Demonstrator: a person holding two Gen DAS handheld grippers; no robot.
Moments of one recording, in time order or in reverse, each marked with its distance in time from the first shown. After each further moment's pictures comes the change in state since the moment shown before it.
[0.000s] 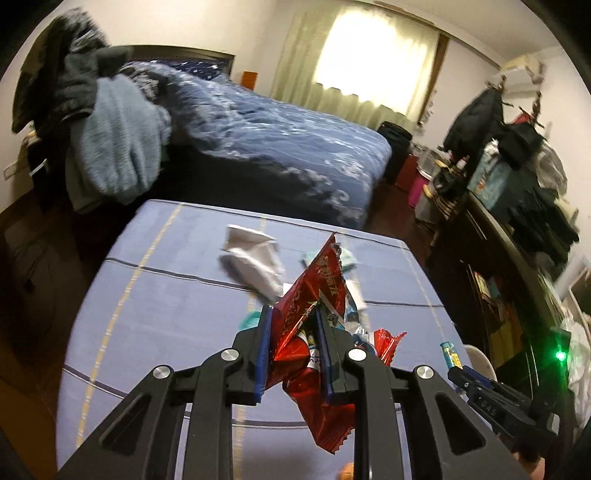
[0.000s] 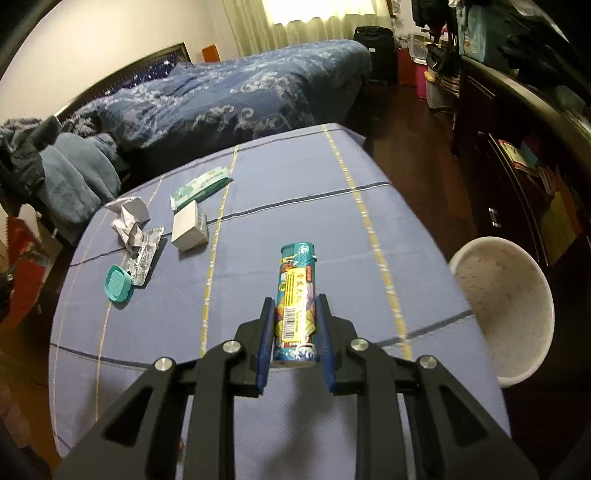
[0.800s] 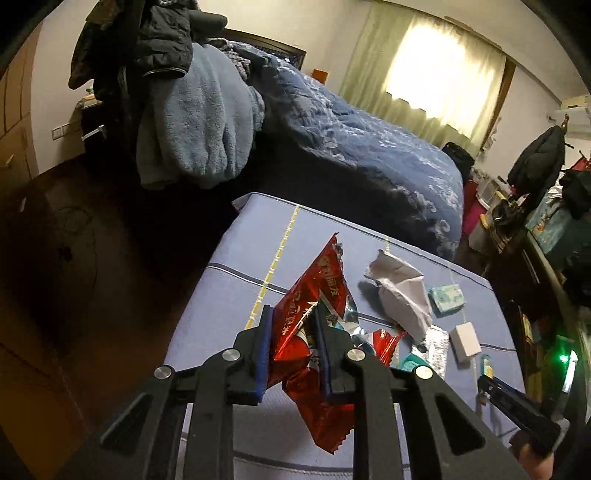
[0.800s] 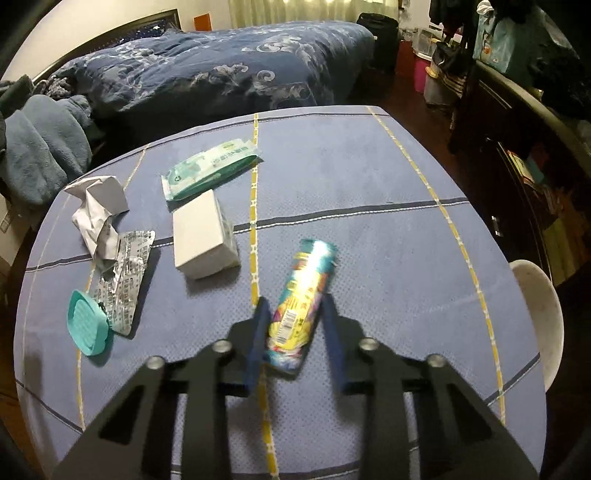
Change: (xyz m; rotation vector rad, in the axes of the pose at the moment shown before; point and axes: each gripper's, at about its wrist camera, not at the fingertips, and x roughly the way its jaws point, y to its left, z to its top) left arm 0.024 0.150 0.019 -0.178 -0.002 0.156; right arm 0.103 0.091 0.034 -0.067 0.108 -0.152
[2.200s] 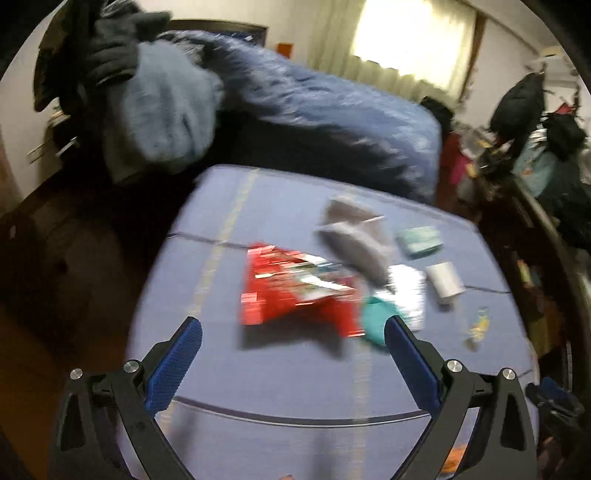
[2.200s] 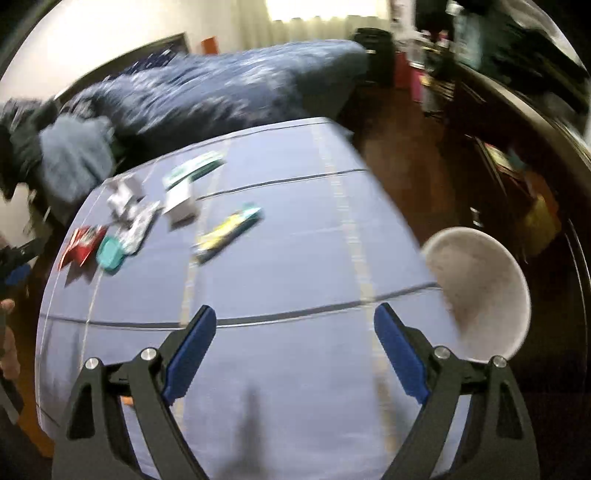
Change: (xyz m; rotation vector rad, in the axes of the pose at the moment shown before) left arm -0.003 -0.041 -0.024 0.149 0.133 0.025; right arm -0.095 -0.076 -0.069 -0.025 -0.071 0.078
